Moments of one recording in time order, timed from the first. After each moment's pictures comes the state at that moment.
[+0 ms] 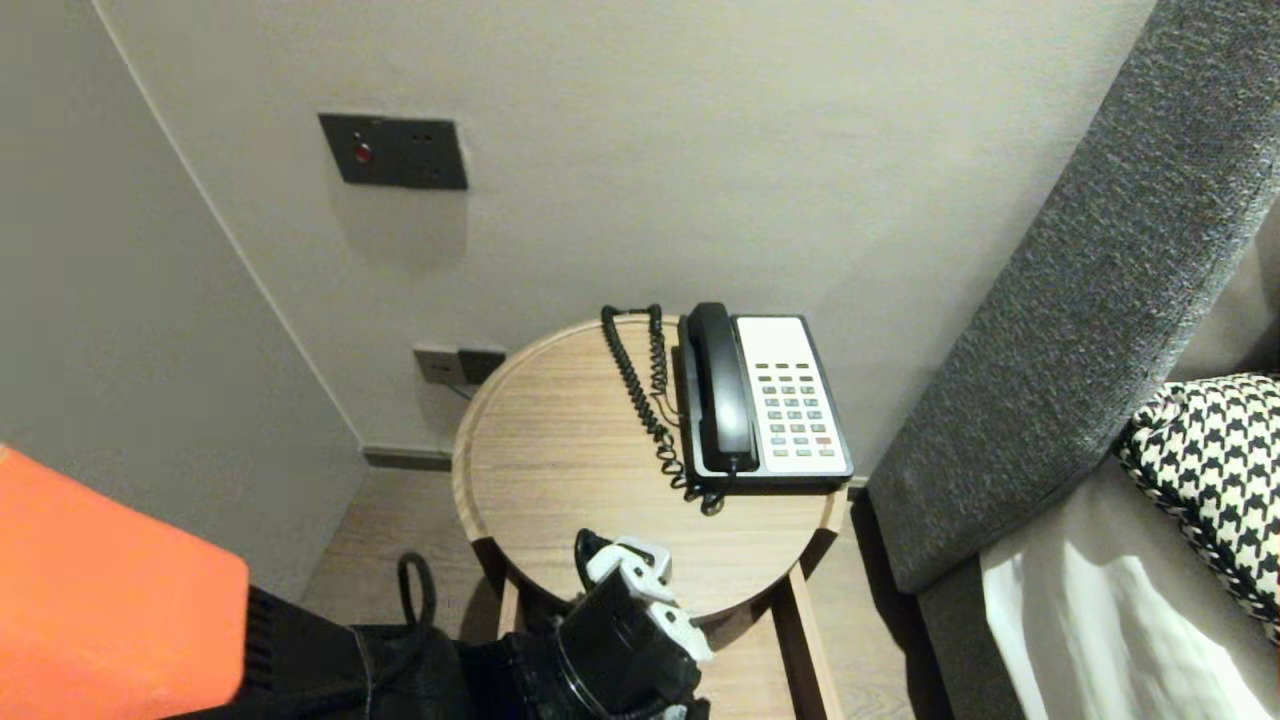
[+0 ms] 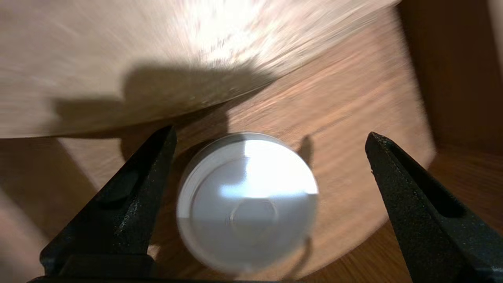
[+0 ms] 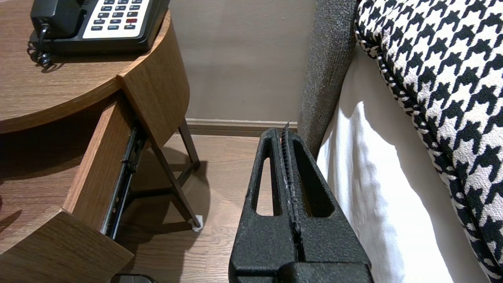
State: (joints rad) left arm -1.08 1.91 -0.82 -0.24 0.27 -0.48; right arm 0.01 0.00 0.00 -0.10 -0.02 0.02
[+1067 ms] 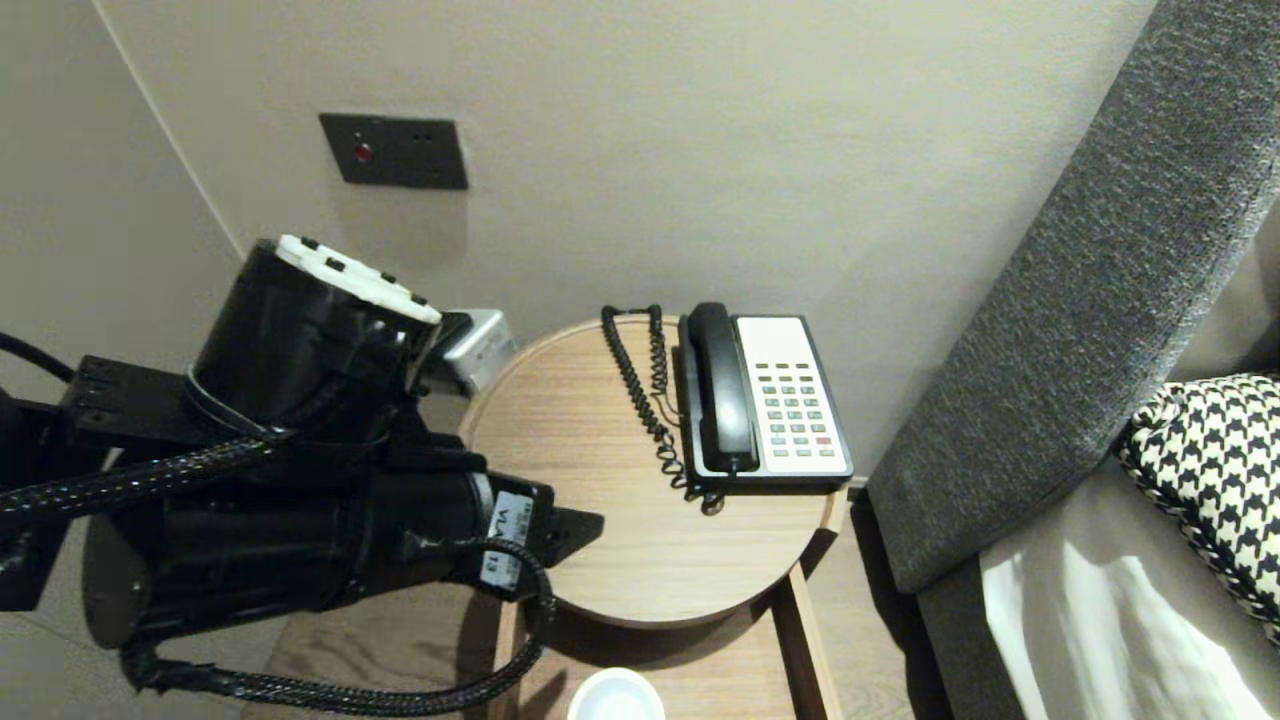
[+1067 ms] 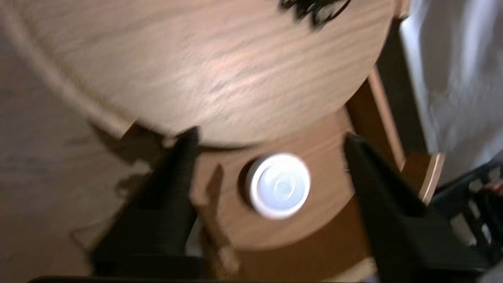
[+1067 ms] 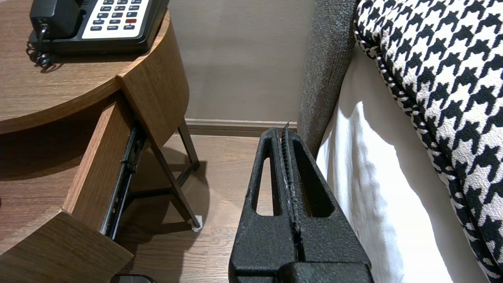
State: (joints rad) left arm -0.88 1.48 -1.07 0.23 0.17 -0.37; right arm 0.01 0.00 0.00 -0.10 -0.02 0.02
